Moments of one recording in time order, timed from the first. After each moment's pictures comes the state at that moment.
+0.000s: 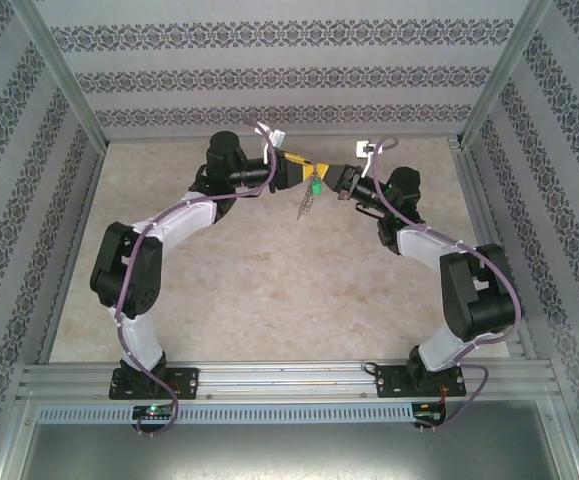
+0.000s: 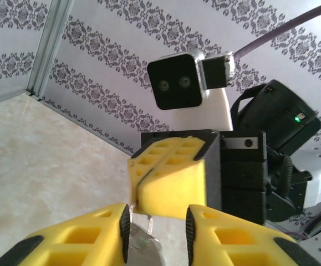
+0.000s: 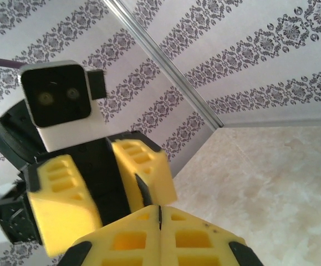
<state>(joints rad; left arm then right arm) -0.39 1.84 1.37 0.46 0.96 -0.46 0.21 1.61 0.88 0.89 -0.83 0.84</state>
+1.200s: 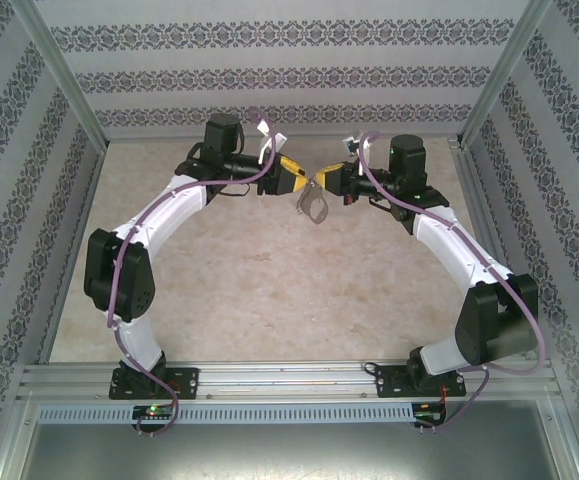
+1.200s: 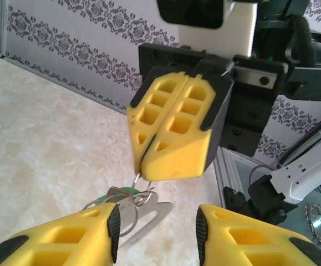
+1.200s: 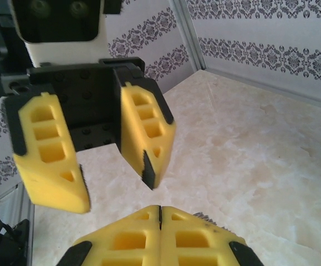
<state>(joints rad) -0.37 1.82 1.58 -0.18 1.13 -0.06 0.22 1.47 1.16 -0.02 -0.94 0.14</state>
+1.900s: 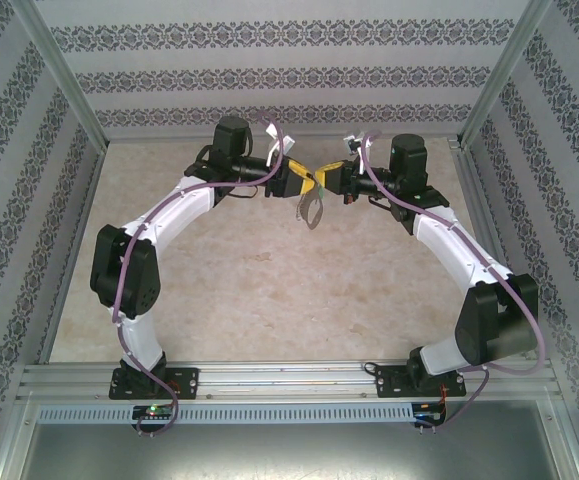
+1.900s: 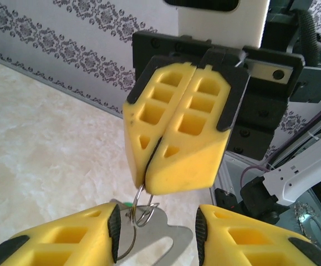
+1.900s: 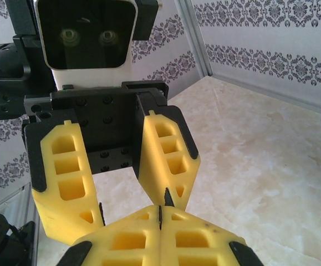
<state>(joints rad) -0.40 1.86 1.58 -0.10 1.15 -0.12 0.22 1.47 1.15 0.02 -0.96 0.16</state>
